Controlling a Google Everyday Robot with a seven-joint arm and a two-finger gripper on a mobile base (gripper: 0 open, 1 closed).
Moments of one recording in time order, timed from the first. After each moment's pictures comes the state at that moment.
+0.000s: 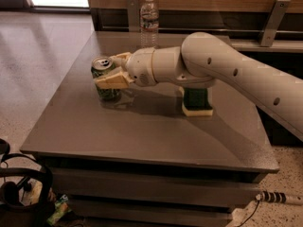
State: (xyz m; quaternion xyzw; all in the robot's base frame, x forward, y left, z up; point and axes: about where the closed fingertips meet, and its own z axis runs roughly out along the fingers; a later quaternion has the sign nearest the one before) arm 0.598 0.114 0.894 -0.53 0.59 0.33 0.51
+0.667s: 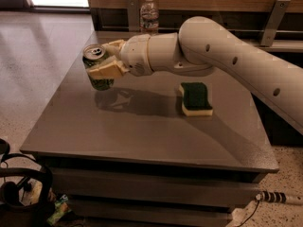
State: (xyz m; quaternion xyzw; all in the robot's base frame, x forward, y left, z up) arm 0.594 0.125 0.930 -0.55 0.56 0.32 0.53
